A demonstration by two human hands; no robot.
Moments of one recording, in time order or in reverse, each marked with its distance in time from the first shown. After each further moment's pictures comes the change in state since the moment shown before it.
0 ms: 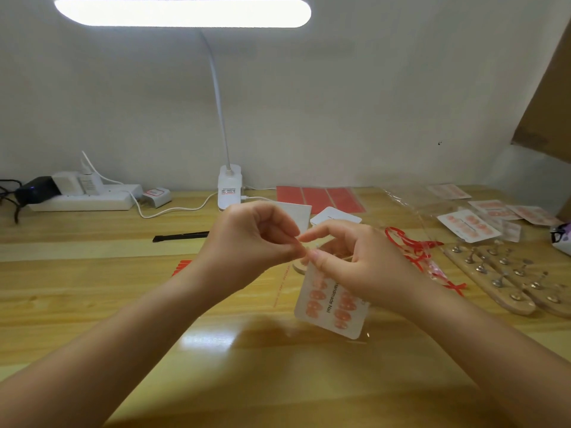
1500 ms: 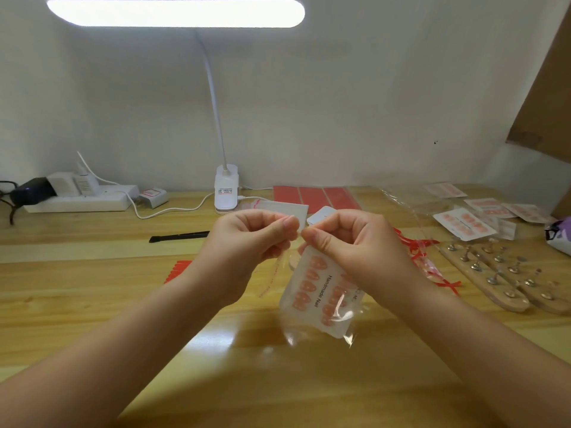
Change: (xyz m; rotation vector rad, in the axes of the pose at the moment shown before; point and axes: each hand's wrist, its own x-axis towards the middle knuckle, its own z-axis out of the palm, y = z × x) left_hand 0.002 -0.010 0.007 -0.543 -0.024 -0.198; right_hand -0.001 -0.013 0.003 0.427 0.182 0.030
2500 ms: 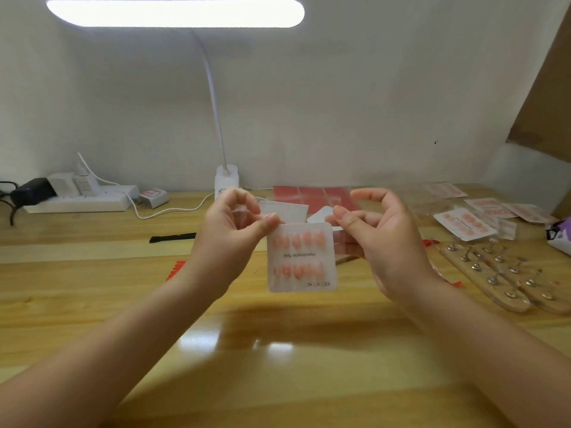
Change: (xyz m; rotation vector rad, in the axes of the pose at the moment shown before) left_hand 0.007 -0.005 -0.012 0.178 0.151 0.179; right_hand 0.013 0.016 -0.012 0.269 0.246 0.048
